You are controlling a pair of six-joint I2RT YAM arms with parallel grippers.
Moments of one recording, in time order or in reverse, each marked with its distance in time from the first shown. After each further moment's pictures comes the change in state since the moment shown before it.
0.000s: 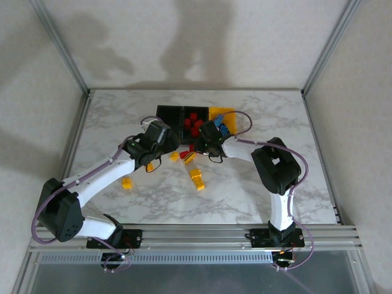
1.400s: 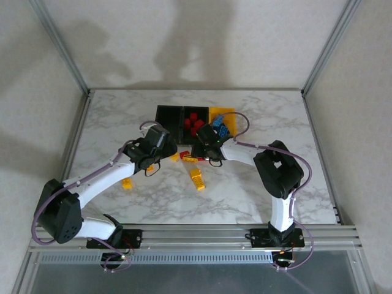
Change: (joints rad) left arm 0.000 -0.016 -0.068 0.023 0.002 -0.022; right arm 0.051 -0.039 -0.001 -0.121 0.042 -0.056
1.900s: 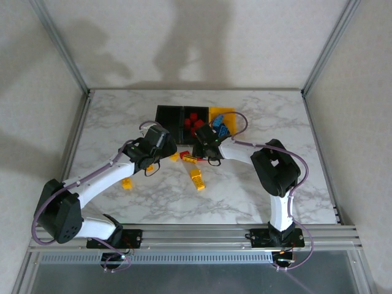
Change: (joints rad) left arm 0.005 0.000 -0.001 0.000 0.000 0.000; right arm -0.001 0.035 0.033 -0.017 0.010 0.002
